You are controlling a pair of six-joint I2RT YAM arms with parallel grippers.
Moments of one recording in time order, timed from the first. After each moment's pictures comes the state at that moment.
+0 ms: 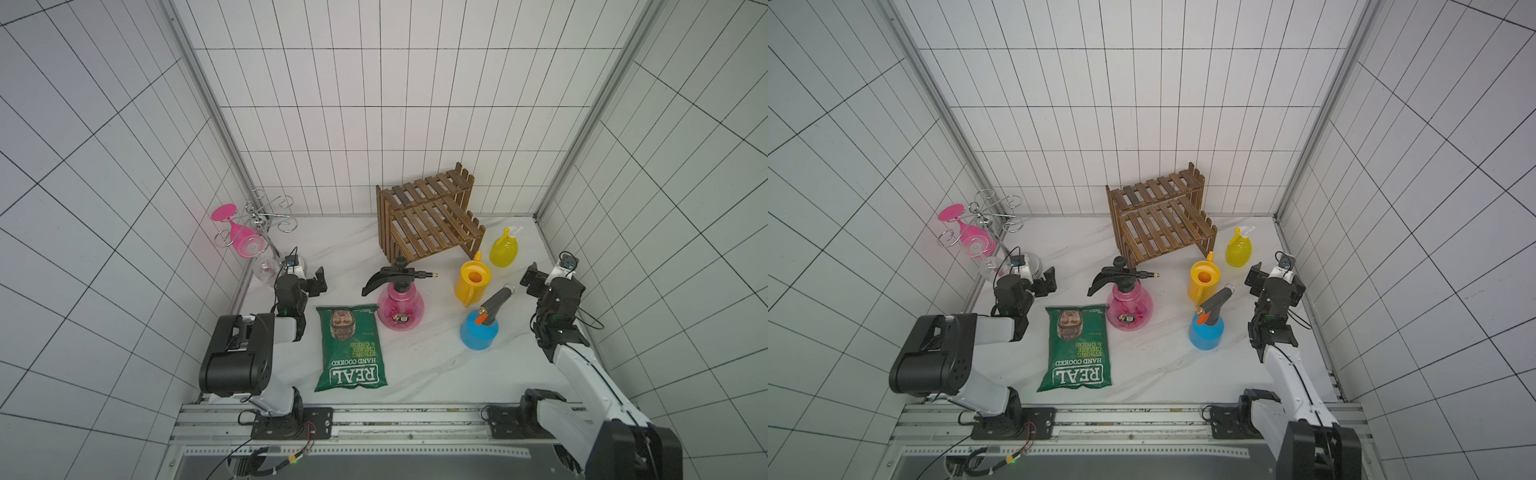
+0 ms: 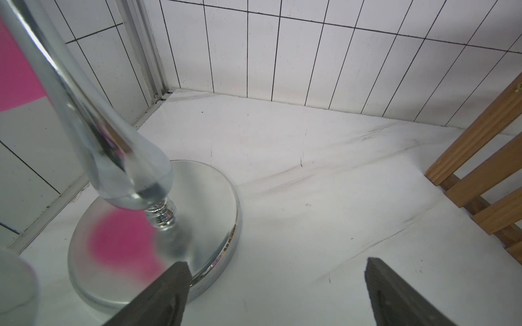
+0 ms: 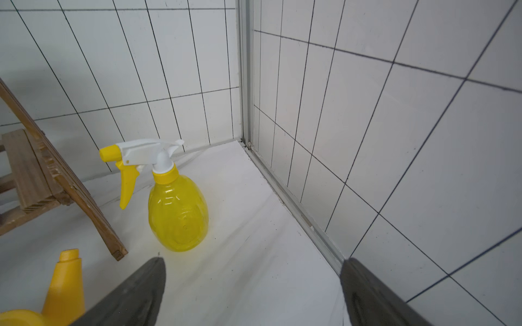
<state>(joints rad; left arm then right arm) 0.05 1.57 0.43 0.81 0.02 -0.11 0.01 0.89 0.47 0.24 0.36 0.09</state>
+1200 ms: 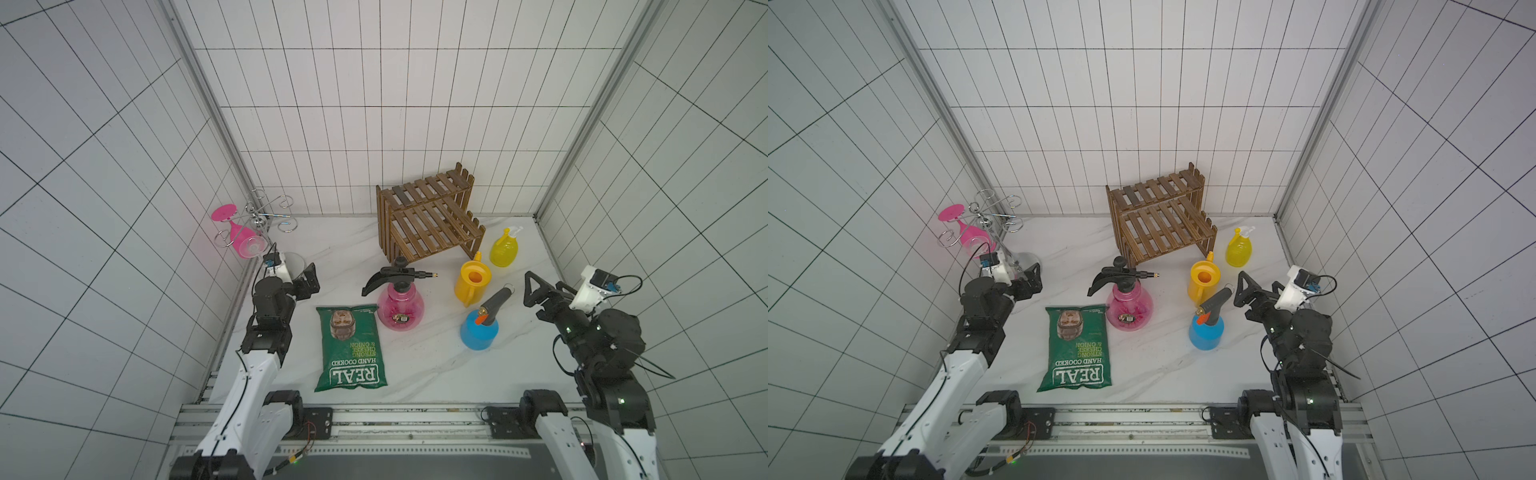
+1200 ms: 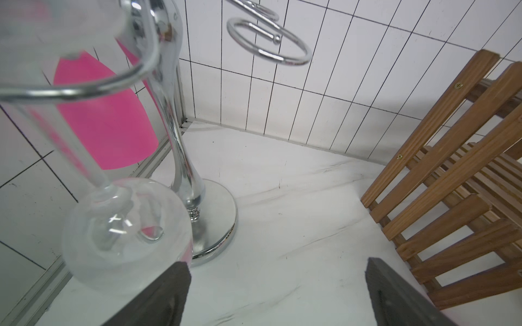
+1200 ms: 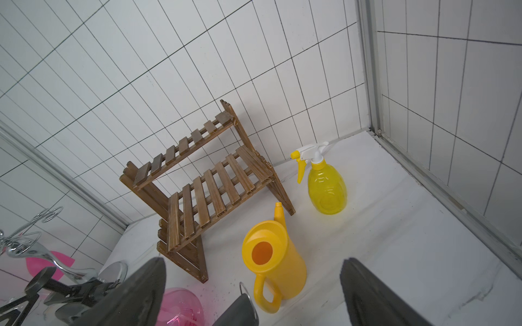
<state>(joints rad) 0.03 0.80 0.53 0.01 0.01 -0.25 0.12 0.40 0.79 -0.50 -0.08 0.43</state>
